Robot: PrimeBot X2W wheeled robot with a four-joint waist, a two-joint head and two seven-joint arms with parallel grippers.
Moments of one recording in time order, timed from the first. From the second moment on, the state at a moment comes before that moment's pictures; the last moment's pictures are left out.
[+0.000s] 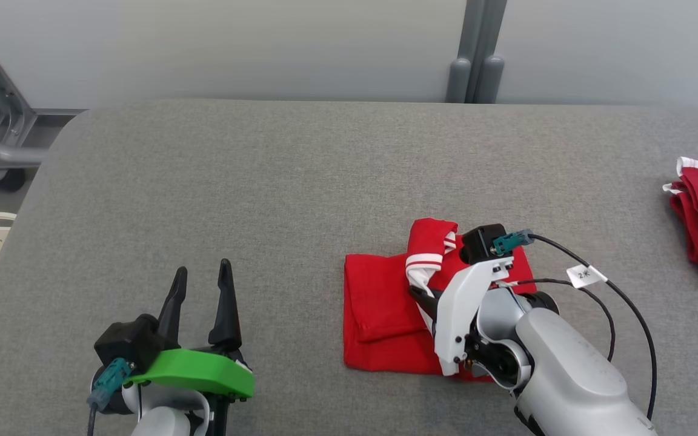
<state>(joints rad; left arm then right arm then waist) -0.12 0.10 -0.26 0.24 -0.53 0.05 -0.26 -0.45 -0.05 0.41 0.54 0.59 0.13 0.40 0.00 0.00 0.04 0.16</state>
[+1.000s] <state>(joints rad) -0.14 0.08 -0.26 0.27 -0.51 0.04 -0.26 -0.65 -0.05 0.64 0.76 0.86 0.13 0.16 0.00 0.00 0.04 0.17</state>
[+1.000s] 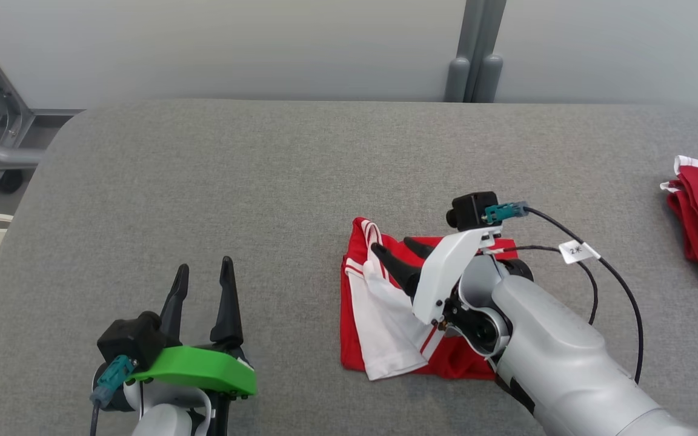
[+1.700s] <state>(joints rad) -0.11 0.09 -0.28 0.23 -0.50 0.05 -0.25 -0.53 -0.13 0.43 0.62 0.76 0.13 0.01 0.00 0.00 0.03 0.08</state>
